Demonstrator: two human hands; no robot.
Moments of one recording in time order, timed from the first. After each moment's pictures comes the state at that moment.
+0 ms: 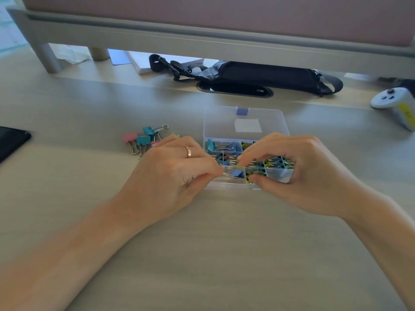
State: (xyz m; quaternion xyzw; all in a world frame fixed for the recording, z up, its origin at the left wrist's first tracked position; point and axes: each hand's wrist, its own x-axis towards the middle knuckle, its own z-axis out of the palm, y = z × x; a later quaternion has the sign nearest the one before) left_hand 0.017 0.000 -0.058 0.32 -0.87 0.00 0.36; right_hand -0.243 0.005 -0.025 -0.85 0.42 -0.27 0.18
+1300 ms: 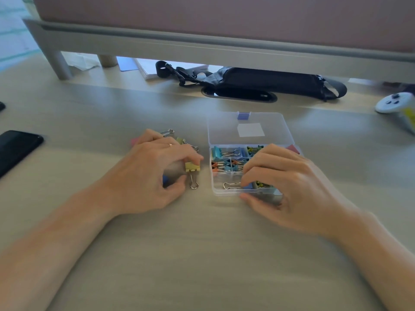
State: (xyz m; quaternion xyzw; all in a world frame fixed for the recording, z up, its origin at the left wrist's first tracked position) left_hand 0.060 -0.011 -0.051 0.43 -0.87 -0.08 0.22; right_hand -0.235 0.009 -0.051 -0.91 0.33 -0.25 0.00
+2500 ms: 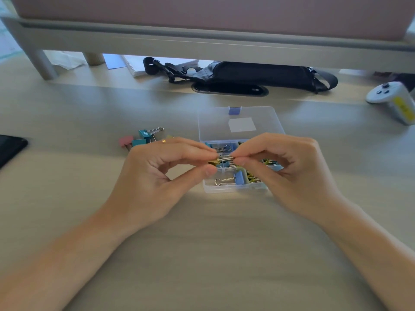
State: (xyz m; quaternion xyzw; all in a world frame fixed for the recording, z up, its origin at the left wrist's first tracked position) left_hand 0.012 0.016 -0.050 0.37 -0.73 -0.30 0.48; right_hand -0.227 0.007 -0.049 -0.78 0.38 -0.45 0.20
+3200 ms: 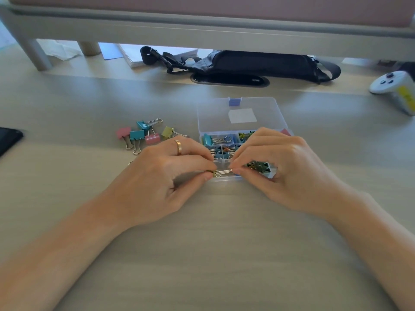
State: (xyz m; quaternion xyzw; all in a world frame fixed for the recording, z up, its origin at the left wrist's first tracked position) left_hand 0.025 0.011 -0.057 0.35 -0.88 -0.07 0.31; right_hand -0.234 0.005 -0.052 -0.89 0.35 -0.30 0.06
